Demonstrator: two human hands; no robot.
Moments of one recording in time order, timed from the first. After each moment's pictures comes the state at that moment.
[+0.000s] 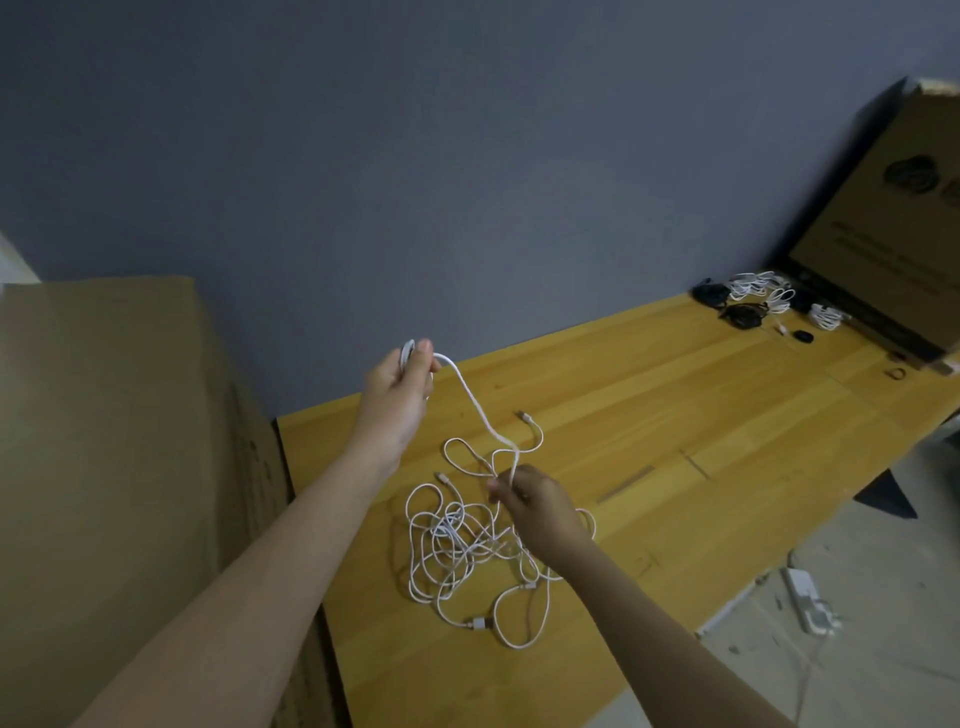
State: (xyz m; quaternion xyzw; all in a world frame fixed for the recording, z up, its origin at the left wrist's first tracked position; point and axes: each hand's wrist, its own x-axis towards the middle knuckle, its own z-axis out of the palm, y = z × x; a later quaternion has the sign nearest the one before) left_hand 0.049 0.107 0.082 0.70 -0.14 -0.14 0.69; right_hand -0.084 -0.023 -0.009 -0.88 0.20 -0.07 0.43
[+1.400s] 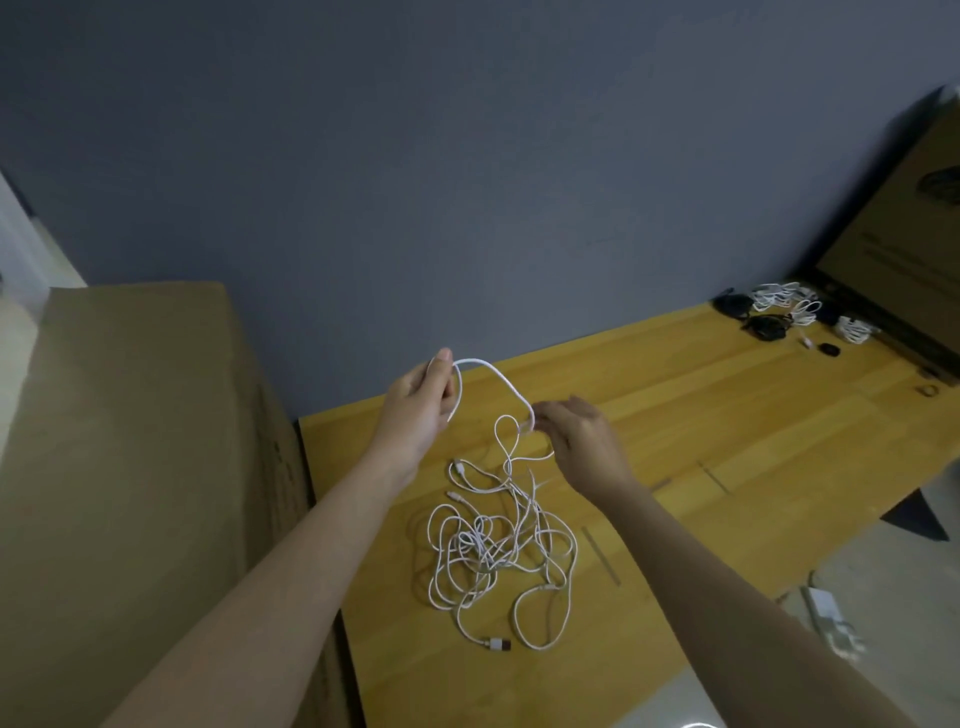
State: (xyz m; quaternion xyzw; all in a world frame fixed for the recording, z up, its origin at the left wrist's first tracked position) left_hand 0.043 0.116 0.093 0.70 -0.14 -0.20 0.67; right_hand -0.043 -0.073 0.030 -0.95 0.05 -0.23 0.19
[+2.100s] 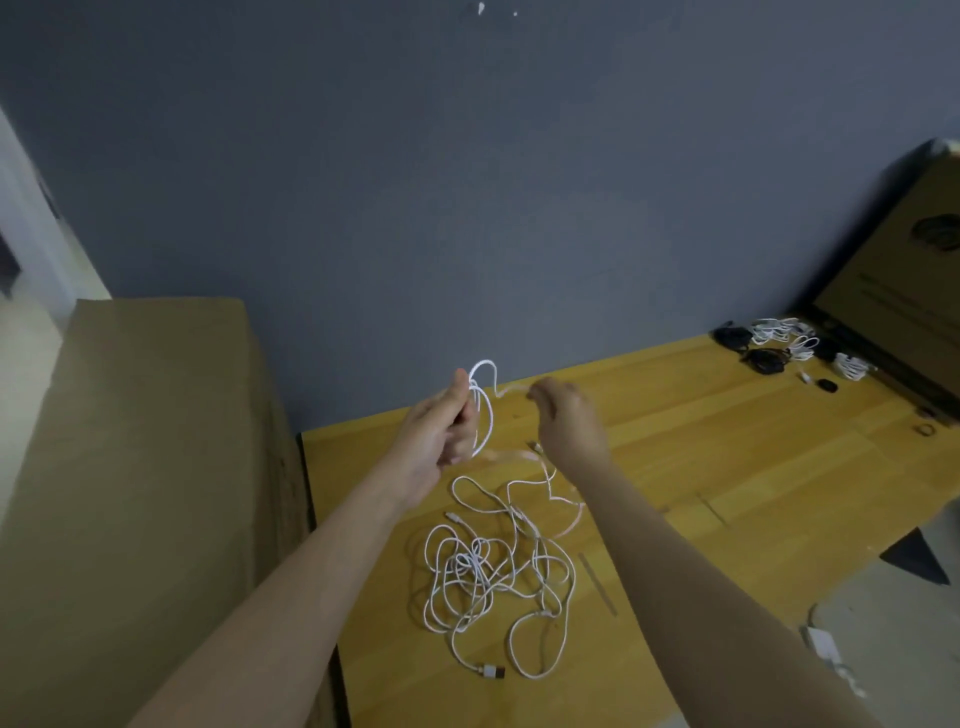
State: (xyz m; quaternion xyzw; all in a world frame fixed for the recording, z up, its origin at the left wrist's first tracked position) left_hand 0.038 0.116 0.095 0.54 -0.19 -0.31 0.76; right_hand 0.000 -0.065 0.059 -0.92 0.20 -0.20 0.27
